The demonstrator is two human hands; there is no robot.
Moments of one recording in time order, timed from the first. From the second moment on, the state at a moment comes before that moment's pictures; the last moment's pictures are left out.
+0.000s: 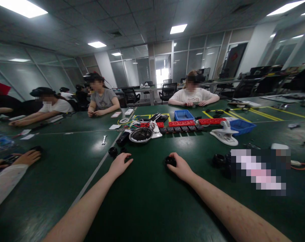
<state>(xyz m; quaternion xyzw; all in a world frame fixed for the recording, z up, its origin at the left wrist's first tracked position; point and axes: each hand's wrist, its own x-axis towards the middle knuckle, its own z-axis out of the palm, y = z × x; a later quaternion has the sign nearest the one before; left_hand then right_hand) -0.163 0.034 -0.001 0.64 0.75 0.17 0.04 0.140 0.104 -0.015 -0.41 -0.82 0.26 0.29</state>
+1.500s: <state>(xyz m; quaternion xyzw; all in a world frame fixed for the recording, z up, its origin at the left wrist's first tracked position) -0.151 0.059 0.026 0.64 0.76 0.02 -0.10 0.141 0.108 -0.011 -0.38 -0.85 0.24 0.26</state>
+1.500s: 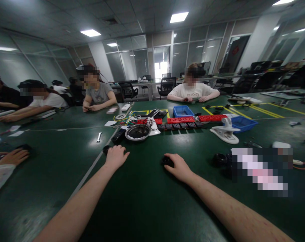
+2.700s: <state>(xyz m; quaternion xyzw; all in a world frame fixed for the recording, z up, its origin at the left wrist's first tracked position) -0.100 0.047 0.048 0.73 0.67 0.12 0.05 0.141 0.113 -0.022 -0.40 -0.81 0.29 0.31</state>
